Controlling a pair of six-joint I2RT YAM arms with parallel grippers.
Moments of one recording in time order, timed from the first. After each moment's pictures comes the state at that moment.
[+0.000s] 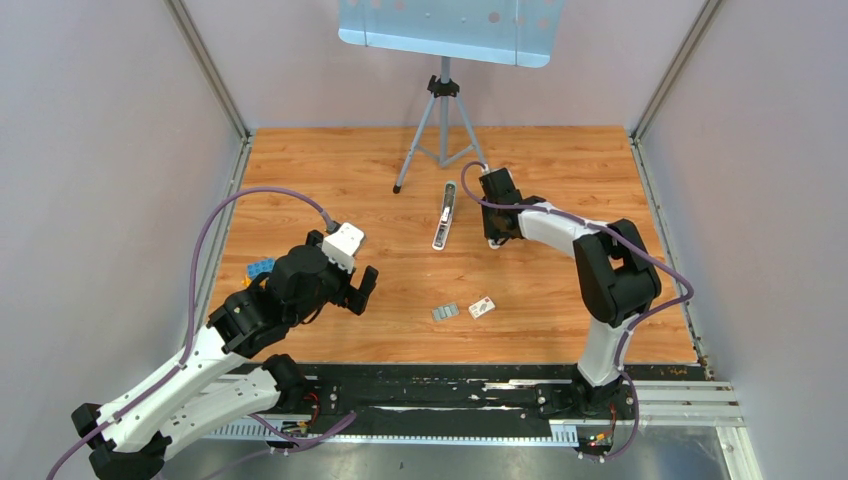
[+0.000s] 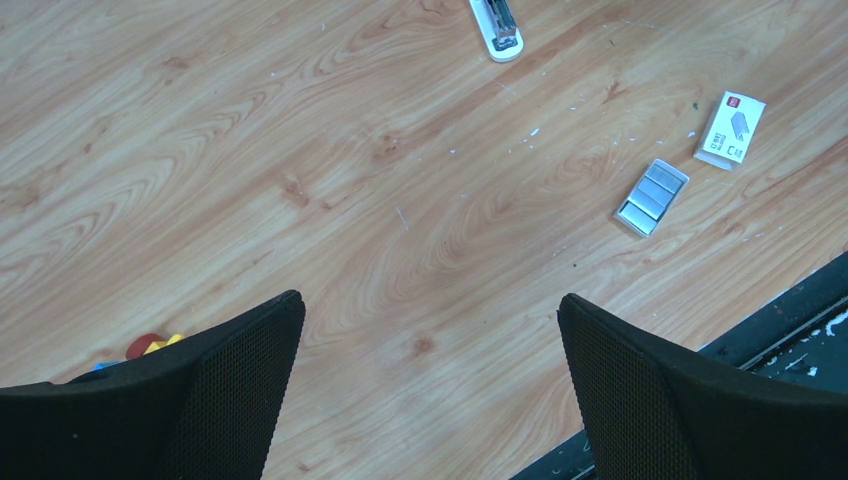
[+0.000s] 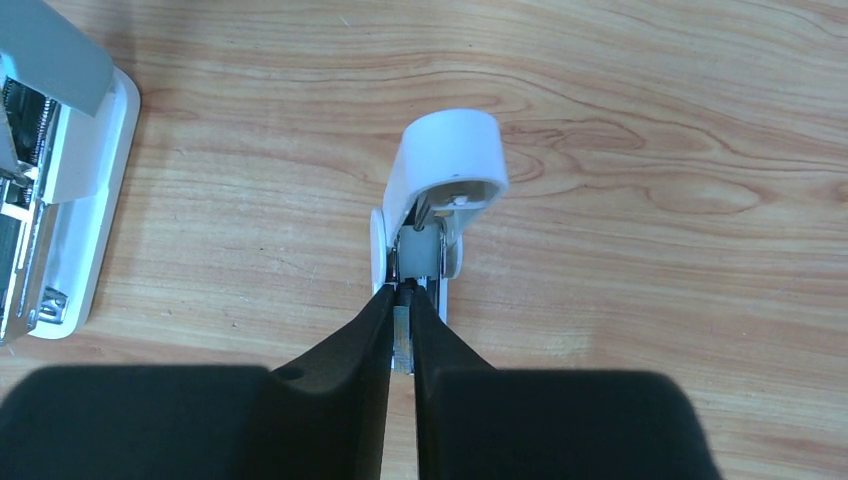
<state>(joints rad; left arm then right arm) -0.82 0.66 0.79 -0.63 -0.27 -0.05 0.46 1.84 1.19 -0.30 0.19 0.25</state>
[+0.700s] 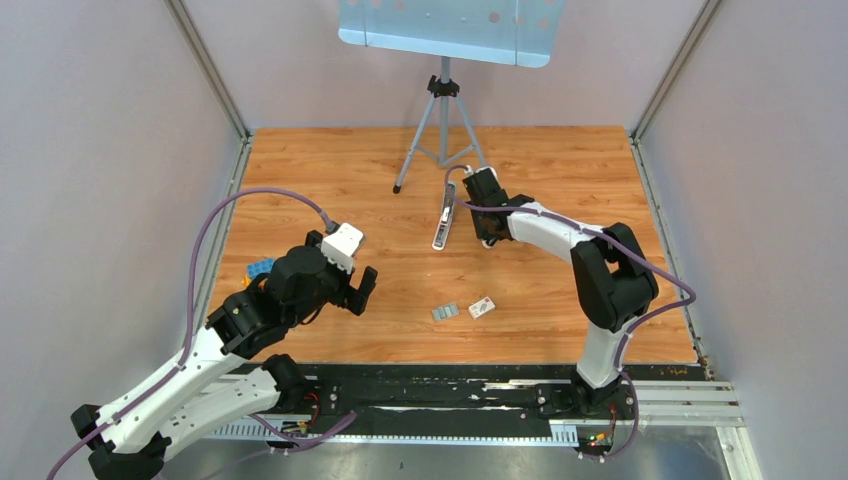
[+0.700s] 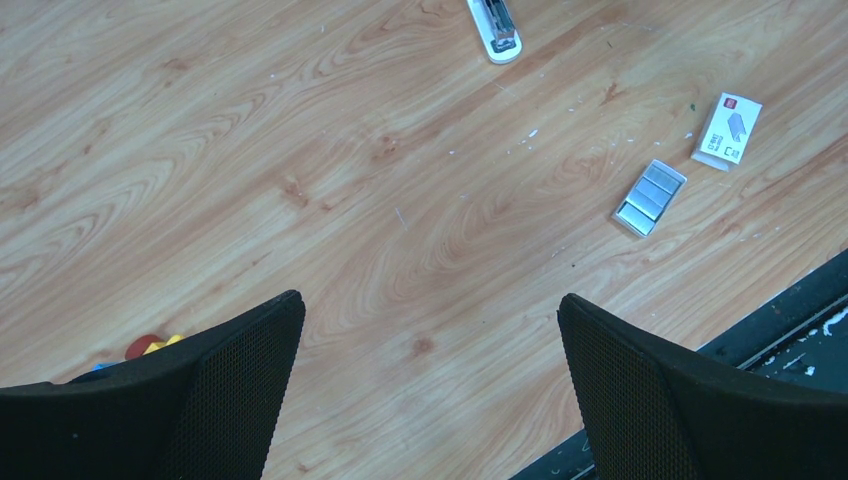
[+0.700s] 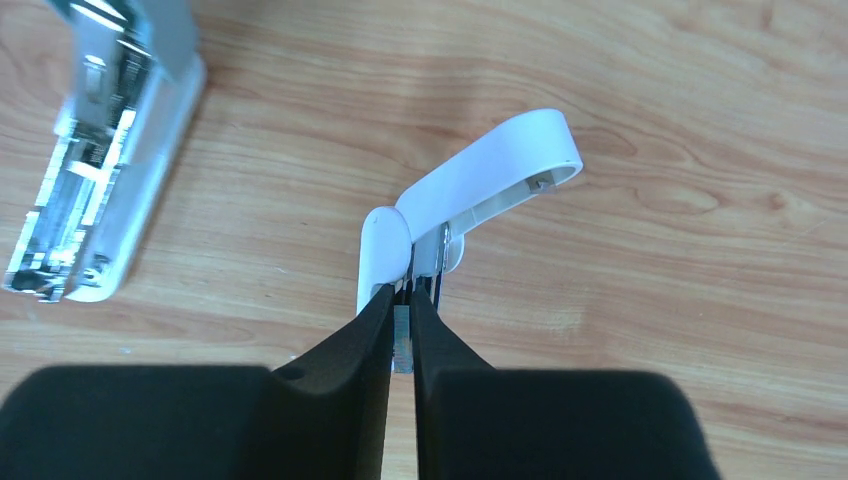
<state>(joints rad) -0.82 0.66 0.79 -0.63 -0.27 -0.05 0.53 1.82 1.22 -0.37 0.28 0.20</state>
